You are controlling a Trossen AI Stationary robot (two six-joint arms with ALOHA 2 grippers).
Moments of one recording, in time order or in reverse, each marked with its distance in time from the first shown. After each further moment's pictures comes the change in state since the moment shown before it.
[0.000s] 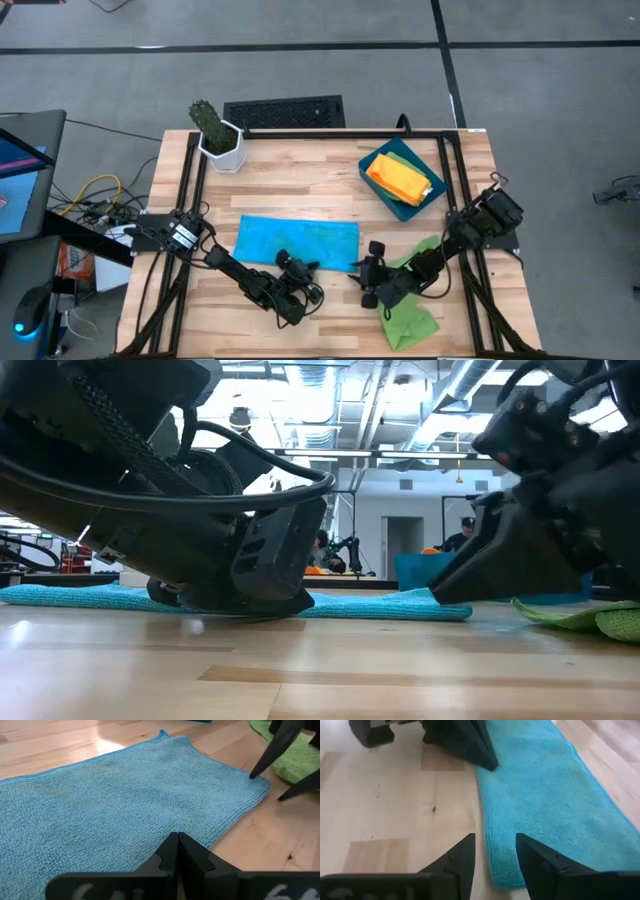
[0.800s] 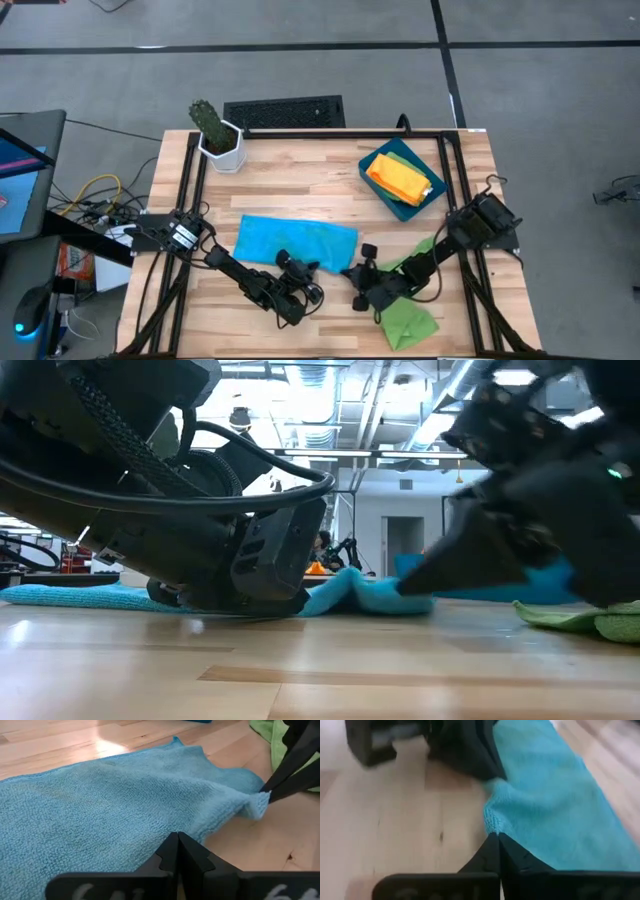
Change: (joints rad) left arm -0.001 0.002 -0.001 0.006 -0.003 0.002; right arm -0.030 0.062 0.110 -0.014 0.007 -0.046
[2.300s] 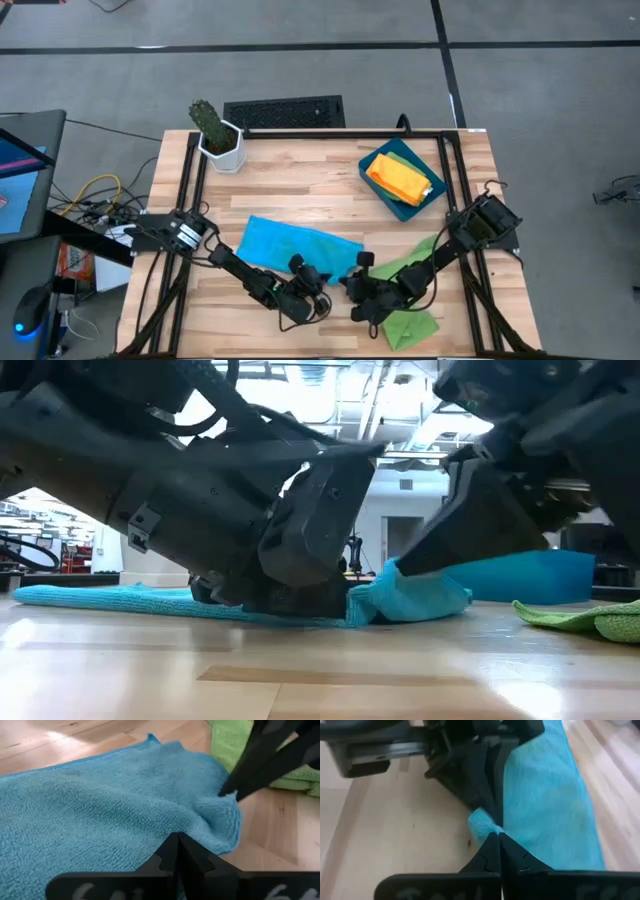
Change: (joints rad) left arm 0.029 0.014 0.043 0.214 0.184 0.248; right arm 0.042 -0.004 0.184 -0.320 -0.001 0.007
